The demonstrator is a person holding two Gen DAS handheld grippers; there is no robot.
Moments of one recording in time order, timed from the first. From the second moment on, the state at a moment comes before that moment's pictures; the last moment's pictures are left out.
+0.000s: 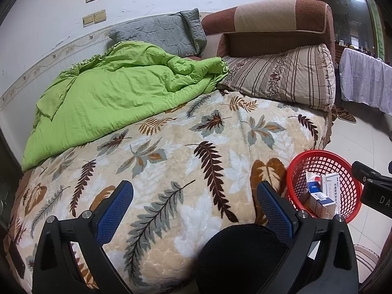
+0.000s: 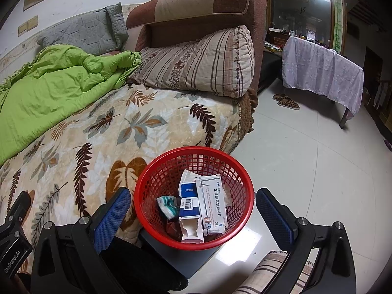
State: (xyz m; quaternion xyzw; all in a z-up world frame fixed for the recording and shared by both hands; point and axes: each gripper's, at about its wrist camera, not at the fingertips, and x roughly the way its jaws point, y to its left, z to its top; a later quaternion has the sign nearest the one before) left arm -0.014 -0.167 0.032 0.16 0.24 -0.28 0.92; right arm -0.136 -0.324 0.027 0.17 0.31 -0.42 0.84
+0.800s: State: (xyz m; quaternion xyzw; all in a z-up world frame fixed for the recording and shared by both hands) left arm -0.014 -0.166 0.032 0.16 0.24 -0.28 0.92; right arm -0.134 -0.323 0.025 0.17 0.31 -0.42 0.84
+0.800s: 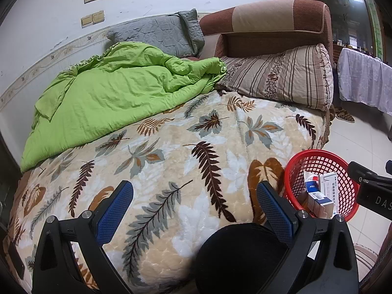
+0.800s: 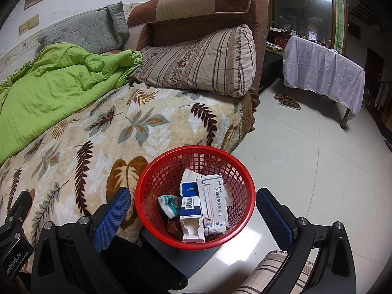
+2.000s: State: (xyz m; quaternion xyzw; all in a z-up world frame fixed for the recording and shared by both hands) left arm 0.225 0.018 -0.083 -0.05 0.47 0.01 0.88; right arm 0.261 -0.231 -0.099 0.08 0.50 -0.10 0.86
